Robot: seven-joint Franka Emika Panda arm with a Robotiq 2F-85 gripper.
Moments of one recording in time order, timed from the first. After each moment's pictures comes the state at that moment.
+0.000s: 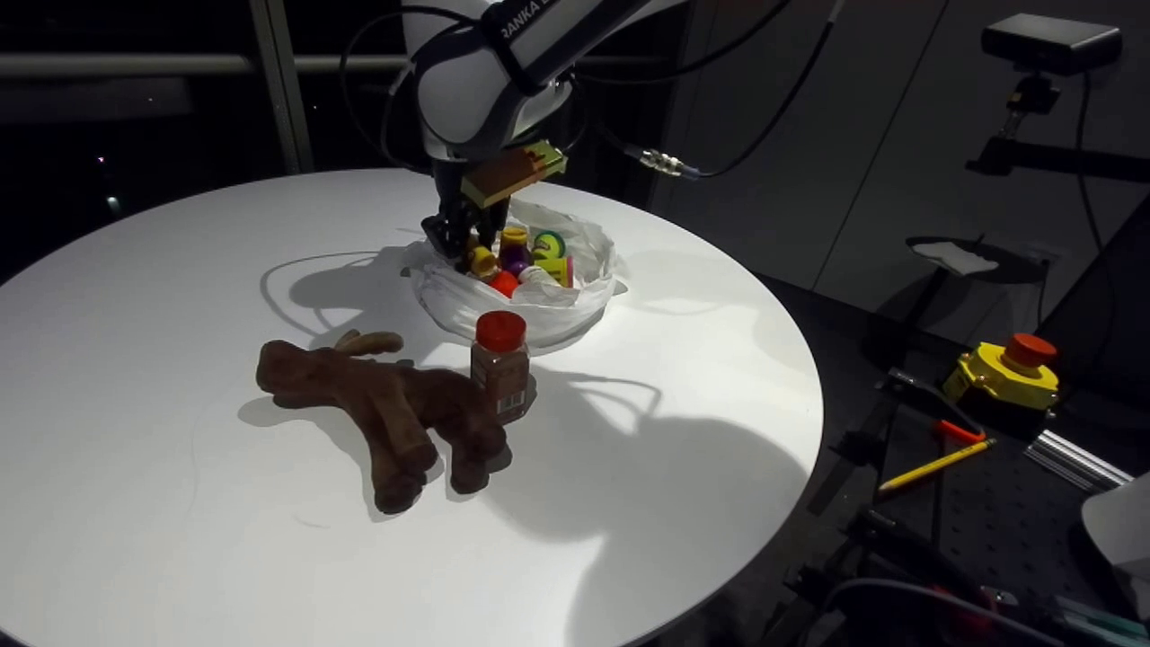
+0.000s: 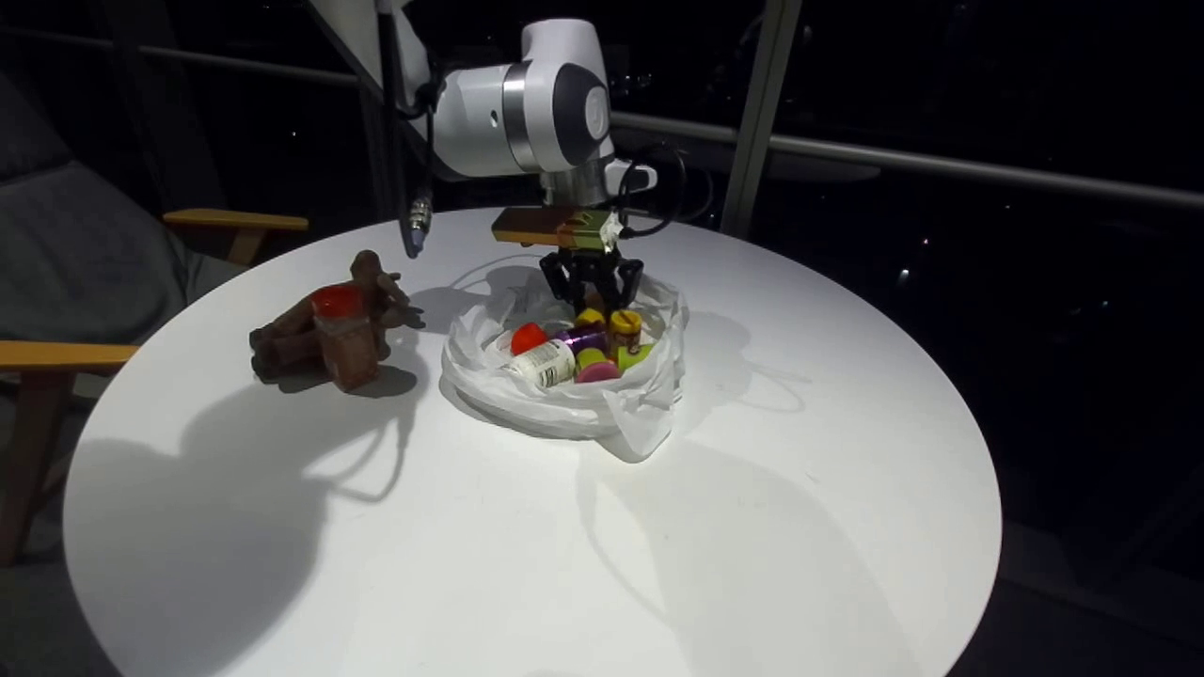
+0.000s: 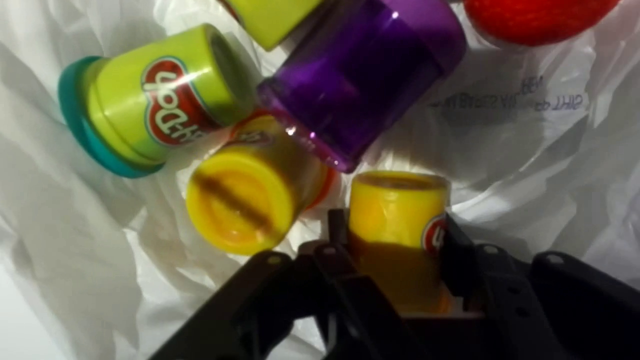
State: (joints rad) arm 0.15 1.06 -0.08 -1.17 -0.19 2.29 0.22
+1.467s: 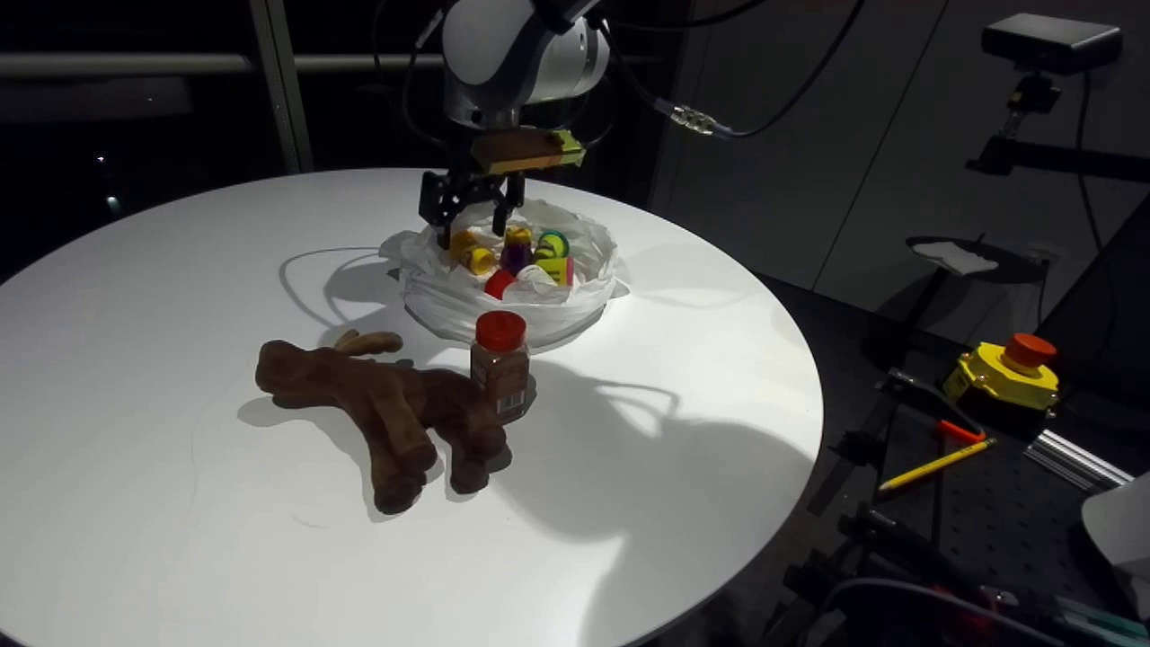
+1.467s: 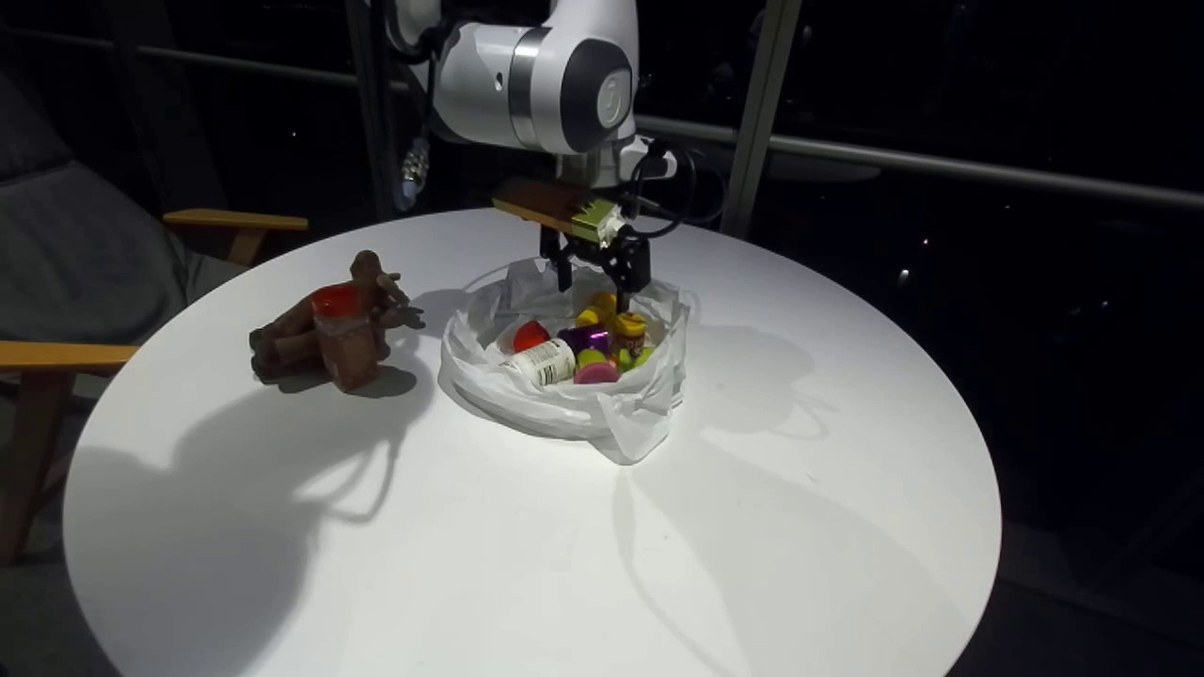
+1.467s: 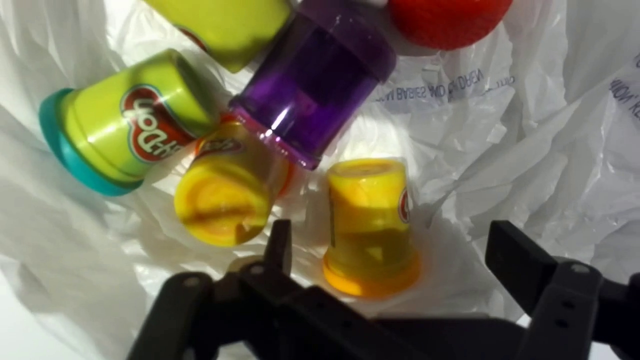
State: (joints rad) arm 0.08 0.93 -0.02 -1.36 -0.04 2.42 0.21
